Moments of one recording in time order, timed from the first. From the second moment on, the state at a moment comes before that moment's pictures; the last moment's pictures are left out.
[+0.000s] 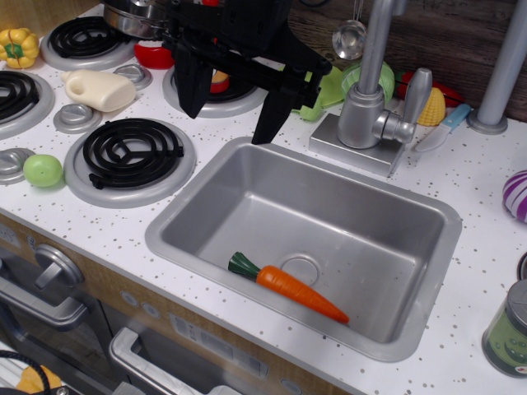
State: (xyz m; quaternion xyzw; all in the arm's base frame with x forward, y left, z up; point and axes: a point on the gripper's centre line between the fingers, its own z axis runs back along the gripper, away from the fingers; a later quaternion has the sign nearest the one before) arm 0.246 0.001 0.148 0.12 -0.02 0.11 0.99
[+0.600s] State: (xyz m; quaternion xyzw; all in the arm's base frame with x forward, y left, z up) arm 0.277 0.034 0.140 0.13 -0.13 0.12 0.98
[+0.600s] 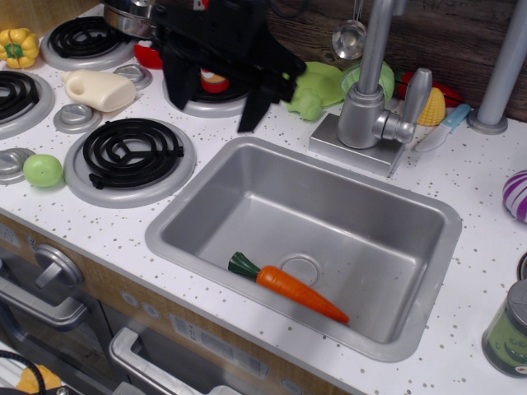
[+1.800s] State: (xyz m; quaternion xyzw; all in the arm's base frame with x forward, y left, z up) arm 0.400 0.117 0.104 0.15 -0.28 0.06 0.95
